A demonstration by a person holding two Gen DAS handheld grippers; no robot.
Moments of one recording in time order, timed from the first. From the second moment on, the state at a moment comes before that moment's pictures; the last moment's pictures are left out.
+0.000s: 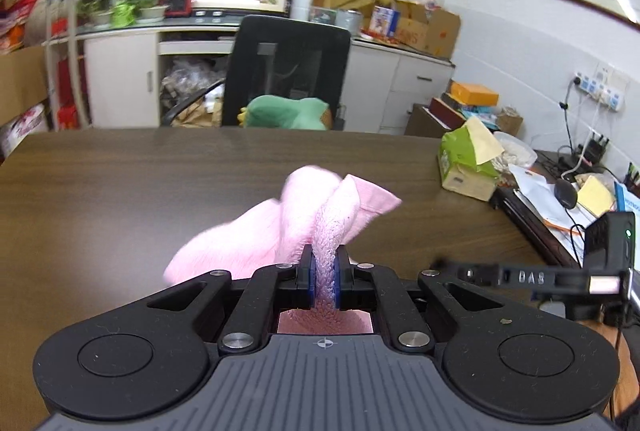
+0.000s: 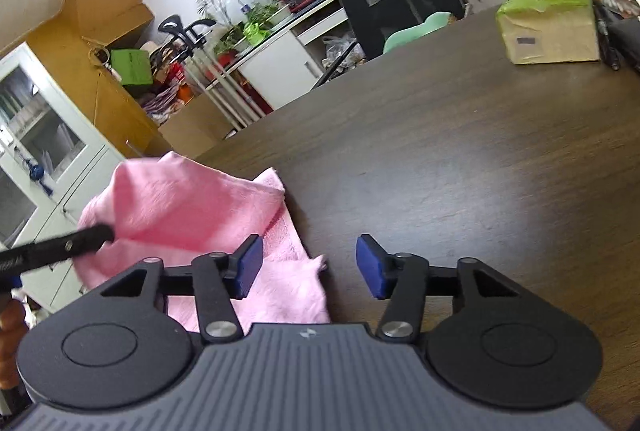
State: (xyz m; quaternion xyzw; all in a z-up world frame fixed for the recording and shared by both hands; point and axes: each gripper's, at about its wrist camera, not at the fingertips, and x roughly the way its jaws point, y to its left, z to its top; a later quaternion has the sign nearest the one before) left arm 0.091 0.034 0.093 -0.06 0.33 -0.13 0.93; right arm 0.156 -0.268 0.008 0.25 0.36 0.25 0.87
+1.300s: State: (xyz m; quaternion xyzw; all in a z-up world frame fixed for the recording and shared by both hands) left arm 0.006 0.164 0.037 -0.11 0.32 0.02 0.94; right arm 0.076 -0.196 0.020 0.13 0.40 0.37 0.83
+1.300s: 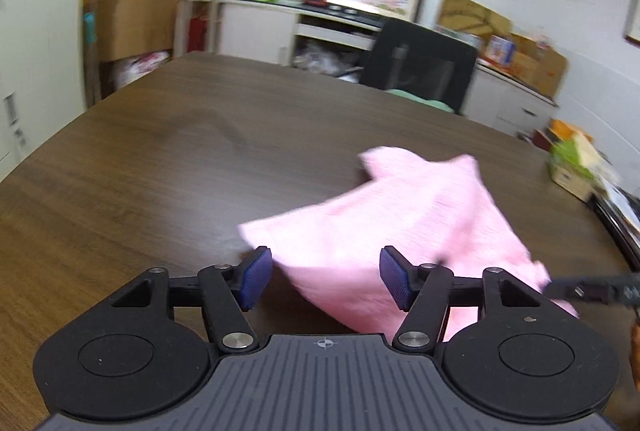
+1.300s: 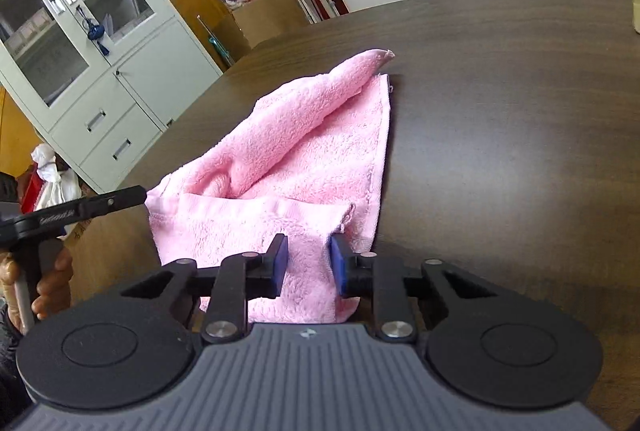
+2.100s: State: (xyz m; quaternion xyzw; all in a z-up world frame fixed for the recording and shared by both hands) left arm 0.050 0.205 0.021 -0.19 0.40 -0.02 0.90; right arm 0.070 -0.186 0.019 0.11 0.38 0.36 0.85
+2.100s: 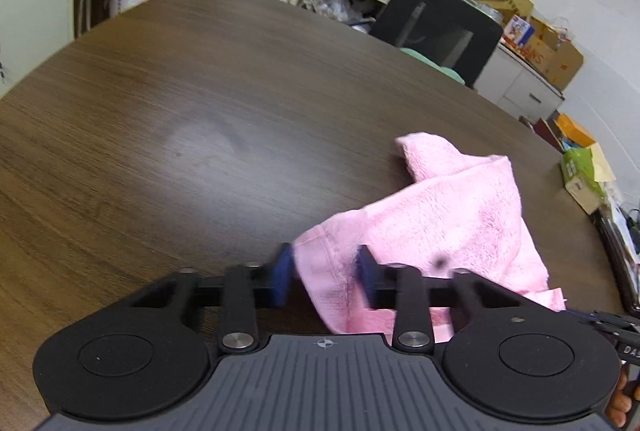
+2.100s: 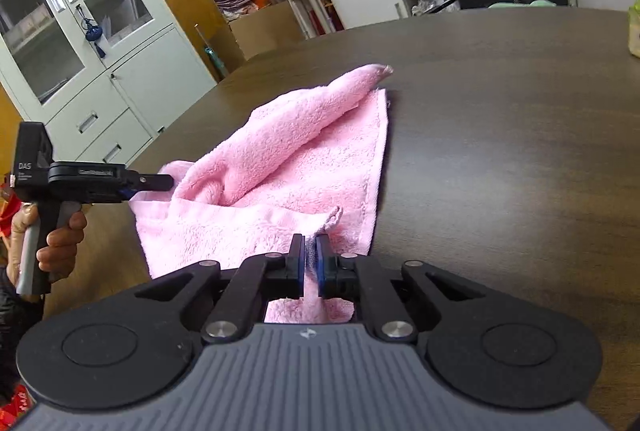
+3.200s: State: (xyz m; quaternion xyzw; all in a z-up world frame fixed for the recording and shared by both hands) left arm -0.021 0.199 0.059 -0.27 0.29 -0.05 0.92; right arm 0.052 -0.193 0.046 0.12 0.30 0.37 0.87
